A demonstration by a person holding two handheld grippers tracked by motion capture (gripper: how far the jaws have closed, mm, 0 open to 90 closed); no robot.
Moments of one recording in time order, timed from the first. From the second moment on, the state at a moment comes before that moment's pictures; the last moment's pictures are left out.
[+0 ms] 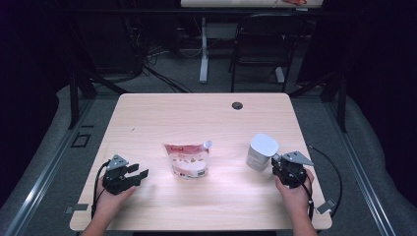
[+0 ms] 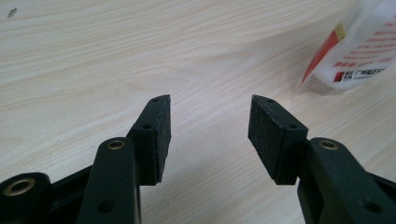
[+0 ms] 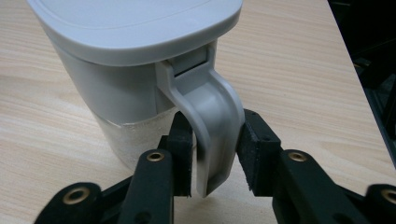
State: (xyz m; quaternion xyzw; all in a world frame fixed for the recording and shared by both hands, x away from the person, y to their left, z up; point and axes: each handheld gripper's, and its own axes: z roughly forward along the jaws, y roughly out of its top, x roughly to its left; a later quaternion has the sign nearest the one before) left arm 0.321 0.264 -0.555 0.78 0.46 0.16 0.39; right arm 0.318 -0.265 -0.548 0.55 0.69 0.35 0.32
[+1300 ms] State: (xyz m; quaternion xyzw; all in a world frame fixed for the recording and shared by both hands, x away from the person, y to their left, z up) left arm 0.320 0.266 -0.554 0.78 0.46 0.16 0.40; right arm 0.301 -0.259 -0.543 0.52 0.73 0.35 0.29
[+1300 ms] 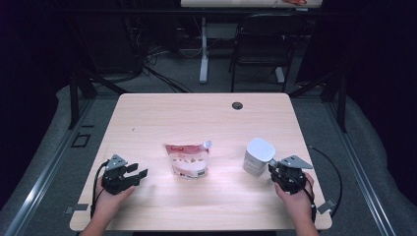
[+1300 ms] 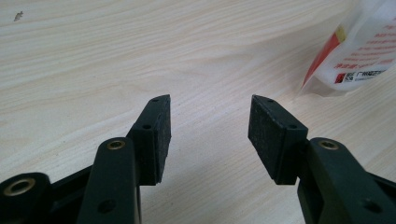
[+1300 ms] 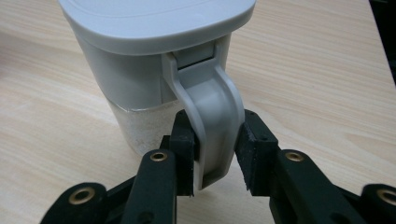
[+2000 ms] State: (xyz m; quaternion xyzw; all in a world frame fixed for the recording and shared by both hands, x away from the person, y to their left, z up) left arm 0.319 0.265 -0.553 0.78 0.46 0.16 0.39; right arm 0.268 -0.225 -0.539 0.44 0.78 0.36 0.24
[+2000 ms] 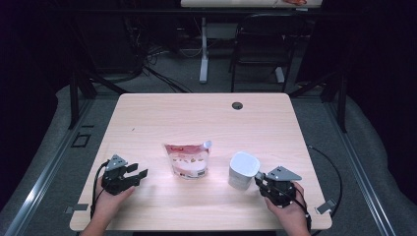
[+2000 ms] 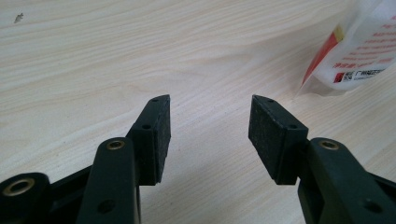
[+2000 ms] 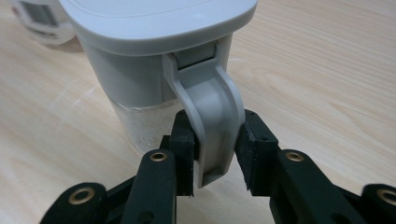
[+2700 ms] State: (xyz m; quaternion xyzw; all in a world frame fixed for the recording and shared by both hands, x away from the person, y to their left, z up) left arm 0.320 0.266 -0.554 0.78 0.46 0.16 0.40; right arm 0.273 -0.239 -0.543 0.47 0.76 0.38 0.23
